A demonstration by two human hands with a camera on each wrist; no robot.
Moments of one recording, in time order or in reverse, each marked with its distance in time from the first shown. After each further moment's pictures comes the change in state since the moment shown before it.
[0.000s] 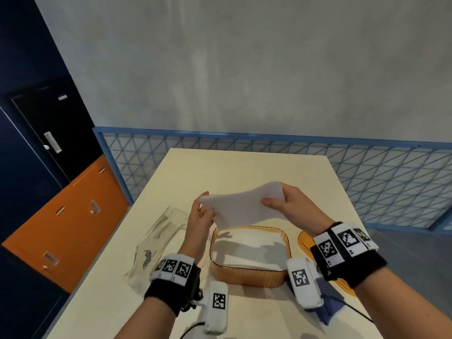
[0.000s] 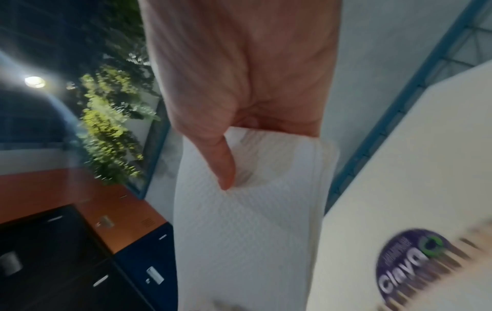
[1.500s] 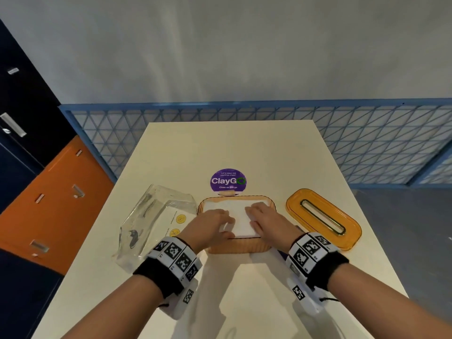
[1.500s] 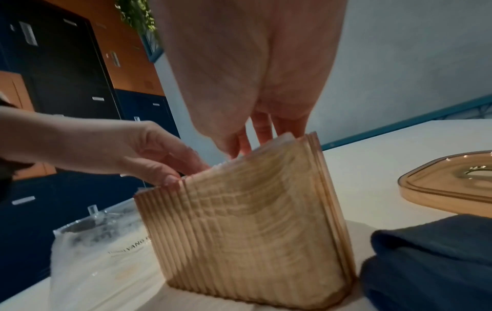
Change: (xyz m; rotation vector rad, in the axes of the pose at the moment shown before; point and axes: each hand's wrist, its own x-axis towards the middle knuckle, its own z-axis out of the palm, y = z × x) left_hand -0.005 -0.036 0.012 1.517 -0.722 0.194; right_hand -0.024 0.103 0.047 -0.873 -0.216 -0.013
